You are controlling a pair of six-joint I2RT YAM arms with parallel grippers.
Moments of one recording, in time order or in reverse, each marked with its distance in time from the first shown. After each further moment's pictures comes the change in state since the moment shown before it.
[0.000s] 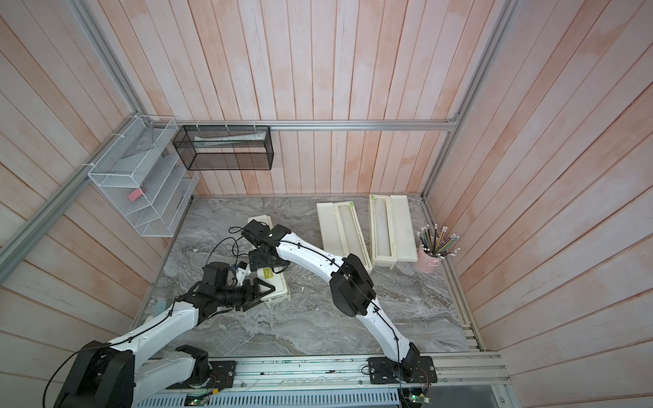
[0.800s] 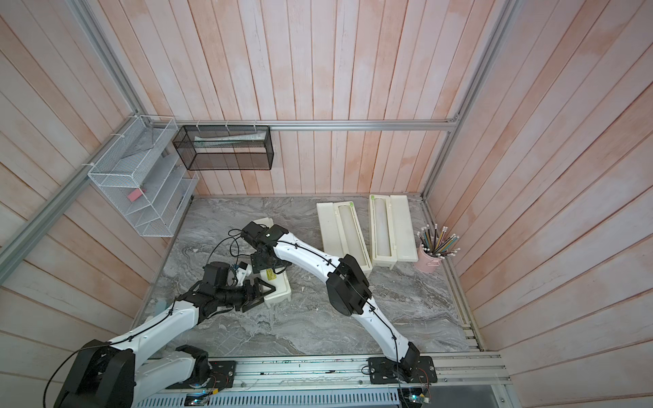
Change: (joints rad) left arm 0.000 0.008 0.008 -0.019 0.000 0.007; right arm 0.003 0.047 0.071 -0.086 0.040 -0.028
